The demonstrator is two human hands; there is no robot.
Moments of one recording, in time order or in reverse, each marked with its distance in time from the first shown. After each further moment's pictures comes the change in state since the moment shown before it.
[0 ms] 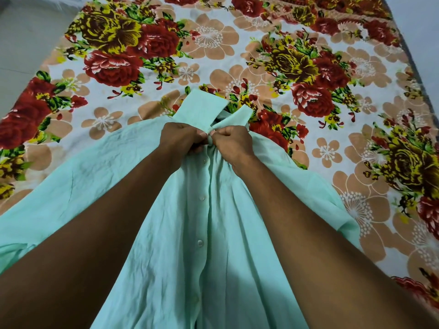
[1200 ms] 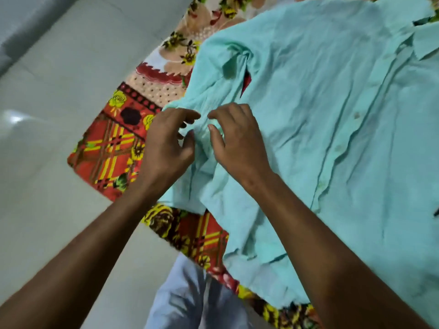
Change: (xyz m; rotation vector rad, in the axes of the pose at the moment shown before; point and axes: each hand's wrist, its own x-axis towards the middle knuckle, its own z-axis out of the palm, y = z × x) left_hand -0.379 -0.223 -0.265 0.581 0.549 0.516; right_hand -0.396 0.039 0.159 -0.390 -0.310 -1.093
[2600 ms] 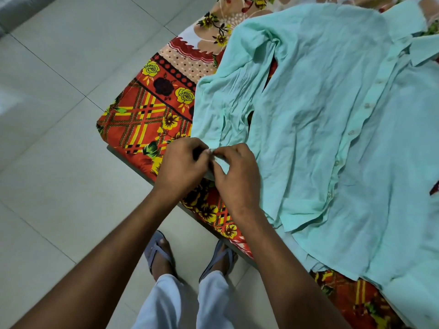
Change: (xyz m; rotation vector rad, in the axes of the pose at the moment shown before) left_hand -0.093 -0.020 -0.027 -0.036 -0.170 -0.314; right_hand -0.110 -0.084 0.047 0.057 -0.057 0.379
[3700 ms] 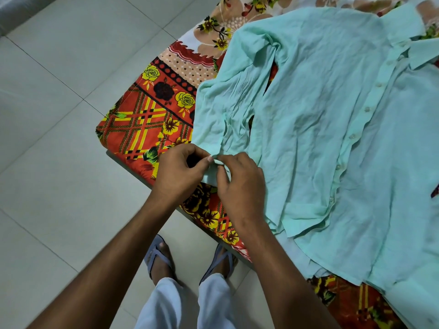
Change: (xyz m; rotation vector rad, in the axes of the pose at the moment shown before) left_hand -0.008 -0.002 -0.007 -0.273 -0.041 -0.172; right_hand -0.006 -0.001 -0.003 -0.165 0.017 -0.033
